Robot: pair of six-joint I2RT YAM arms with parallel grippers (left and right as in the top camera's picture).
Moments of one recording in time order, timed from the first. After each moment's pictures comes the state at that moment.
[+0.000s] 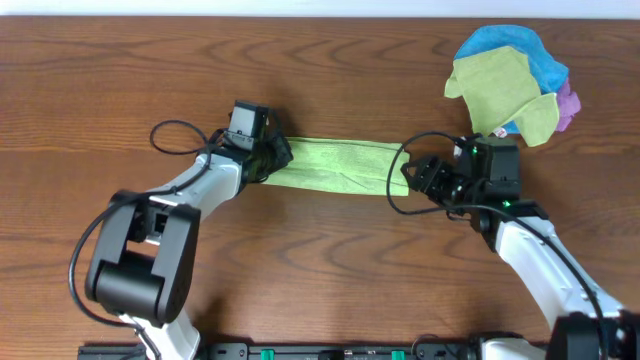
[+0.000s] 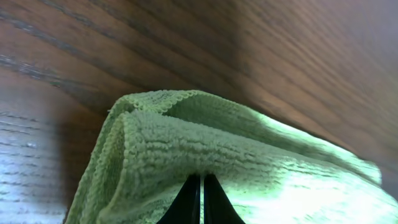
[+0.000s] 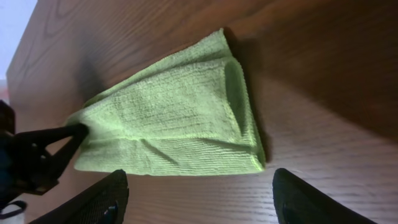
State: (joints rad) left arm -0.29 1.86 1.00 -0.14 0.23 -0.75; right arm 0.06 1.40 0.67 -0.17 -0.43 0.66
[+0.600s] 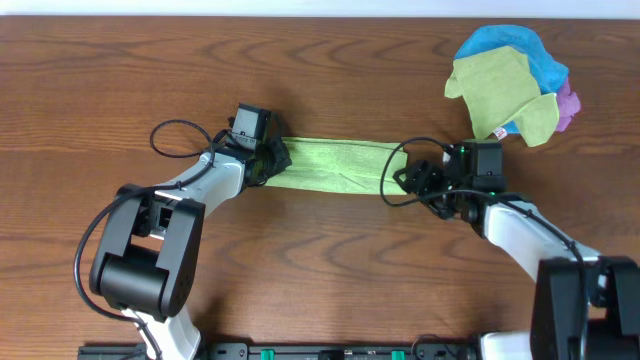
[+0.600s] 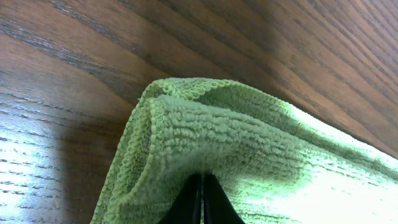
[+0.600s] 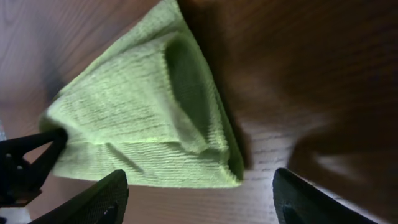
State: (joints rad) left arm -0.30 1.89 1.01 -0.18 0.18 -0.74; right arm 0.06 1.59 0.67 -0.10 -0.47 0.69
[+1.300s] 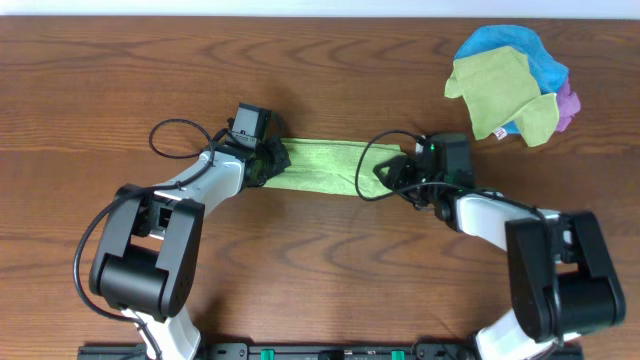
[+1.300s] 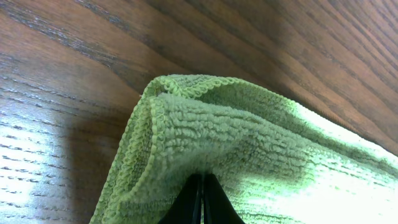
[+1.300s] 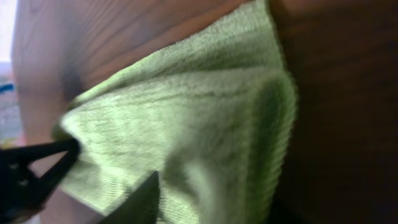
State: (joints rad) left arm -0.30 1.89 1.02 -0.23 0.17 -0.74; right arm 0.18 1.78 0.68 0.22 -0.47 0.76
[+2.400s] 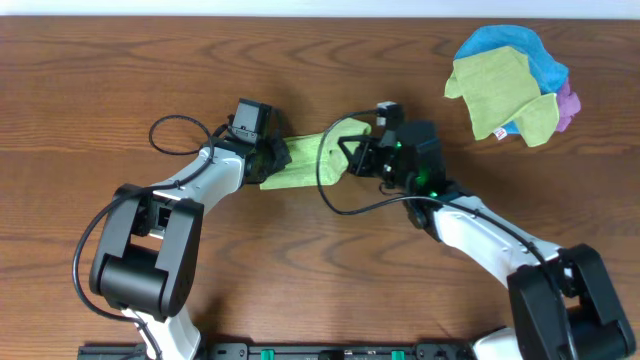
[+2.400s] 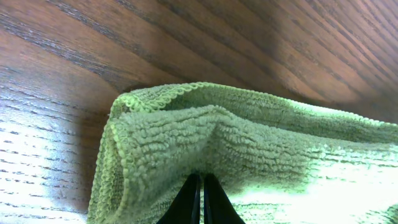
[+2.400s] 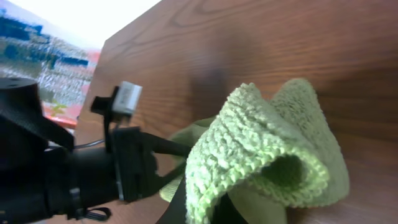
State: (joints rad) left arm -0.30 1.89 1.06 -0.26 0.18 -0.74; right arm 0.42 1.62 0.78 0.36 -0.37 0.71
